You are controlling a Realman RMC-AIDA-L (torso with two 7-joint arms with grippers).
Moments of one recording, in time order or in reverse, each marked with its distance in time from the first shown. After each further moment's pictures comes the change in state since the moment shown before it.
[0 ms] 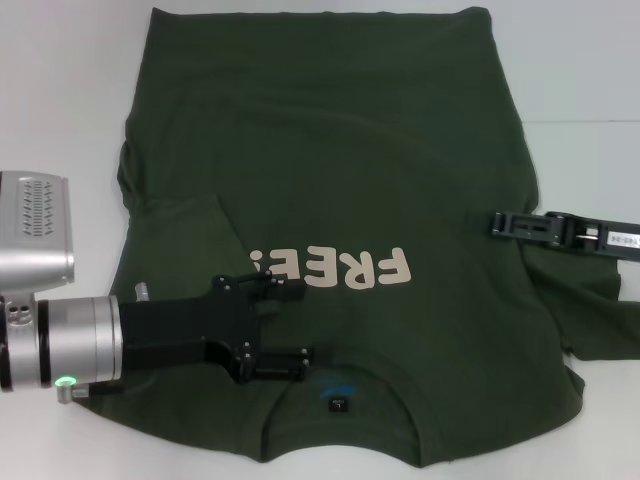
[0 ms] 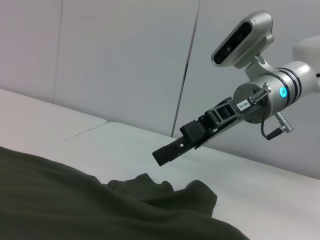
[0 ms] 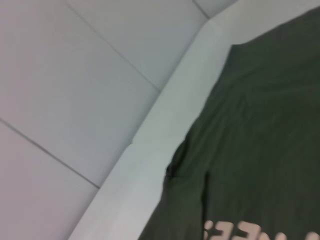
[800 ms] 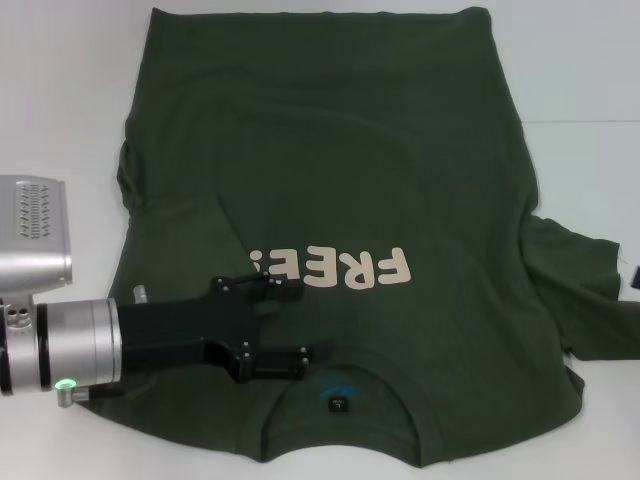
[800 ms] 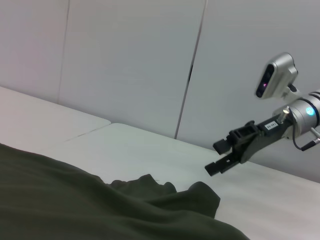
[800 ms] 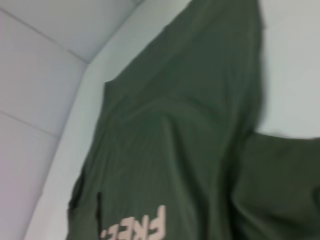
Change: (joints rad) left arm 0.006 -0.001 -0.005 -0.010 -0.007 -0.007 -0.002; right arm -0.231 -0.114 0.091 0.004 -0.017 0.008 0.152
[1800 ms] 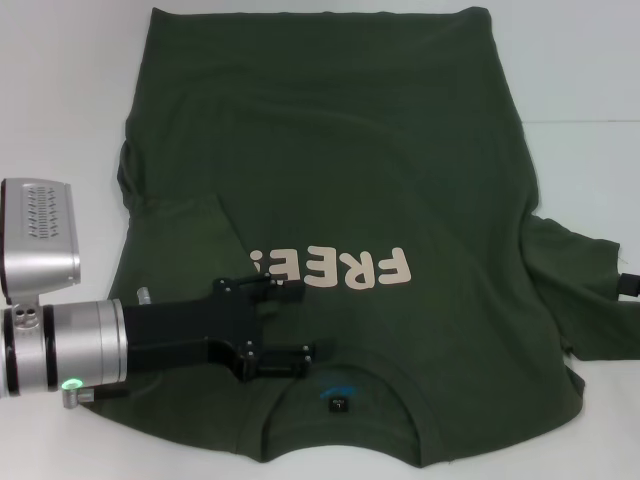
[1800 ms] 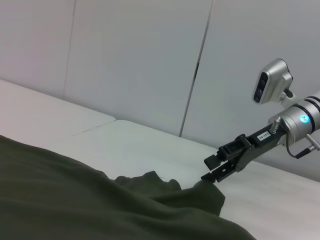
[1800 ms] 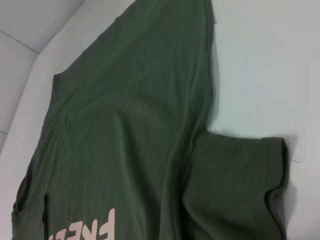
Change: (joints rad) left arm -0.008 0.000 -0.002 -0.028 0.000 -0.026 0.000; right arm 0.072 0.032 0.089 0.010 -0.186 0.100 0.008
